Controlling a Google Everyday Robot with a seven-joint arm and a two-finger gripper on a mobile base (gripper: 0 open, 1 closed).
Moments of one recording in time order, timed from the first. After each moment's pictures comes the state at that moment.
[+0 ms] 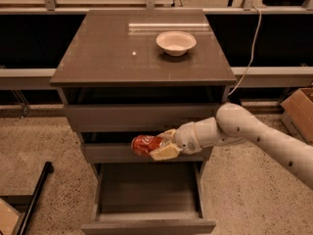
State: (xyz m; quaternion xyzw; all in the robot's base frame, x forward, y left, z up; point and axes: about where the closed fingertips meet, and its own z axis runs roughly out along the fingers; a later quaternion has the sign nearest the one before) arm 0.541 -0.018 0.640 -0.50 0.71 0.39 0.32
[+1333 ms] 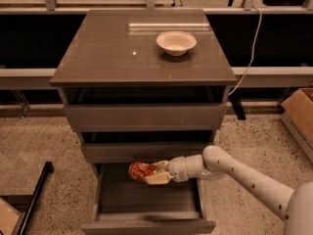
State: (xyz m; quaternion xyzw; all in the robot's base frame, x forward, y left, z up) arm 0.546 0.004 0.449 -0.41 0.70 0.50 0.30
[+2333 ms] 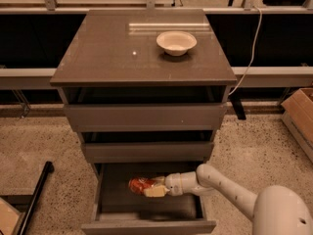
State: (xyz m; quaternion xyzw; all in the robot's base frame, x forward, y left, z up) arm 0.545 0.013 0.330 -0.35 0.71 0.55 0.28
